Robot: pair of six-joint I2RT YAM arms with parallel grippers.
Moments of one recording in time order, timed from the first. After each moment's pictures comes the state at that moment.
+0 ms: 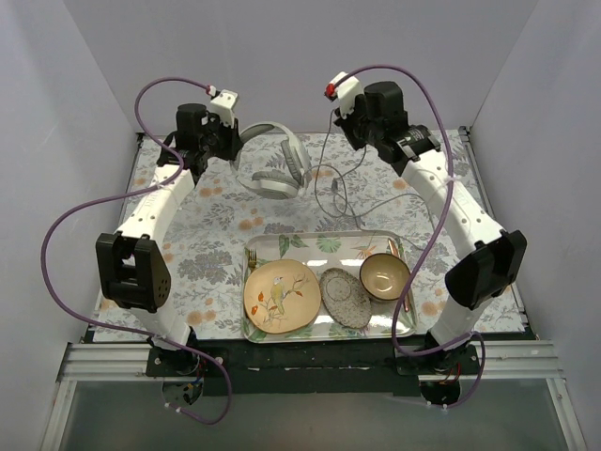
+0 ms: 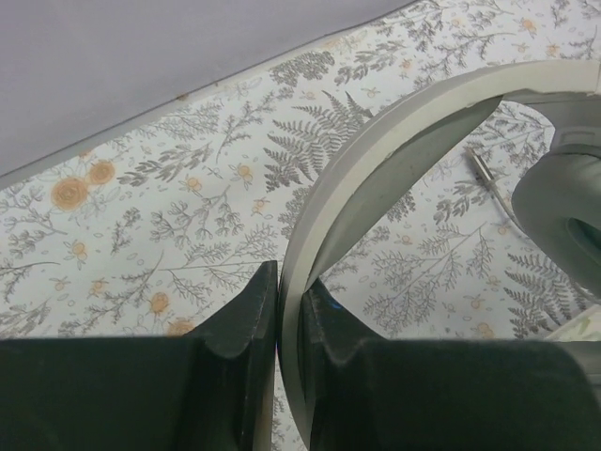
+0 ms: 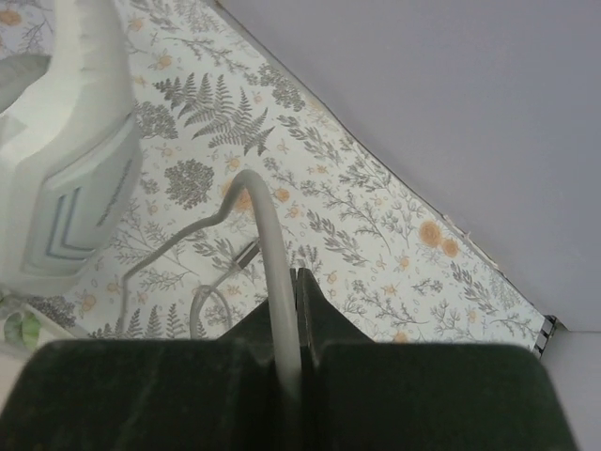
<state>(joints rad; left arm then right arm) -0.18 1.68 1.52 -0.24 0.28 0.11 0.52 1.73 1.86 -0.57 -0.02 -0.39</state>
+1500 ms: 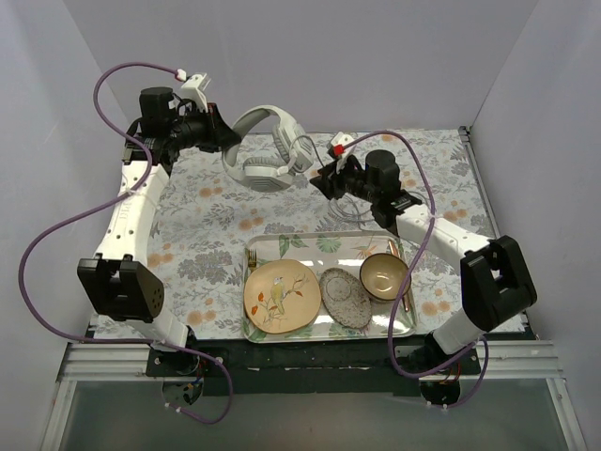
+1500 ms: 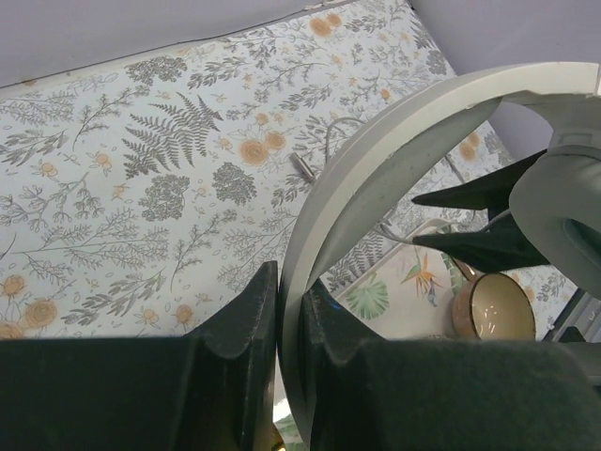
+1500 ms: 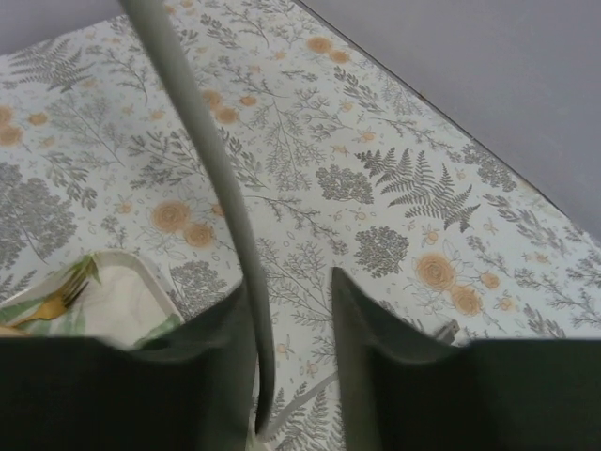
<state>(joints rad) -0.07 1.60 1.70 -0.52 0.65 -0.14 0.54 1.55 1.06 0.33 -0.42 -0.13</state>
